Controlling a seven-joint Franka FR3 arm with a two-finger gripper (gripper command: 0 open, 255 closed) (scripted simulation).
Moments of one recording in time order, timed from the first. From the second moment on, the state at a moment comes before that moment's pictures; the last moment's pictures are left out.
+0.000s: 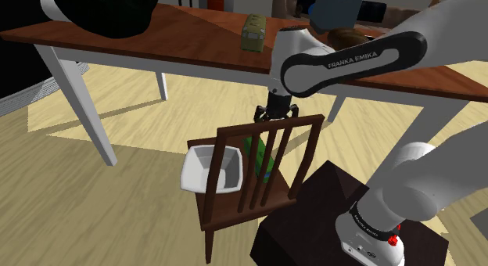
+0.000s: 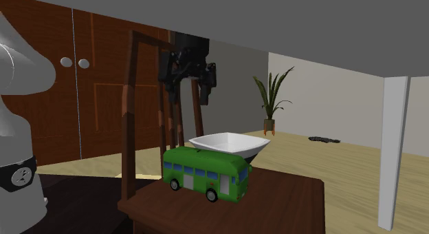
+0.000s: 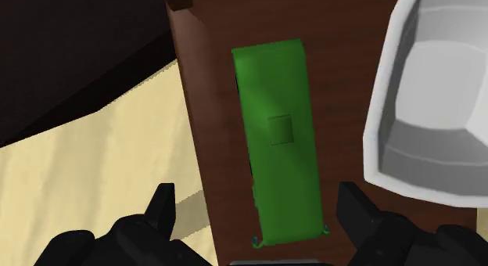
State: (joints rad) arm 0.08 -0.38 0.12 -2.50 0.04 2.07 0.75
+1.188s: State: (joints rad) arm 0.18 0.02 0.04 -2.49 0.06 2.38 0.47
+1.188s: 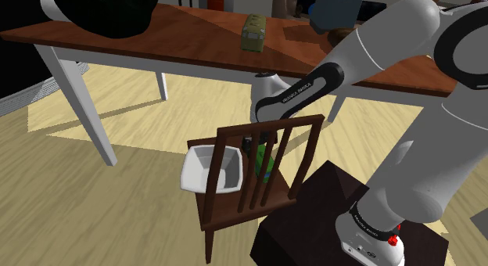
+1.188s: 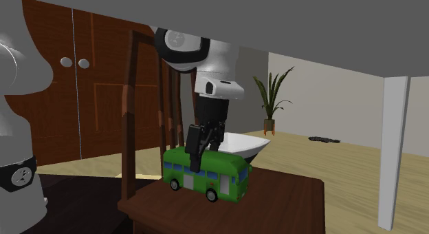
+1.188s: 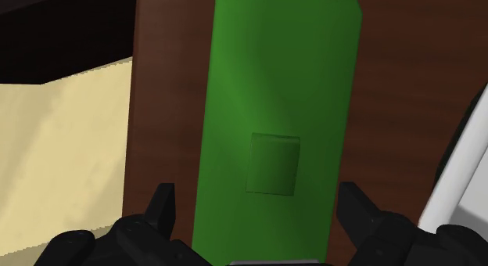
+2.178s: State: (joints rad) arm 0.18 0.00 0.03 -2.48 0.06 2.36 0.47
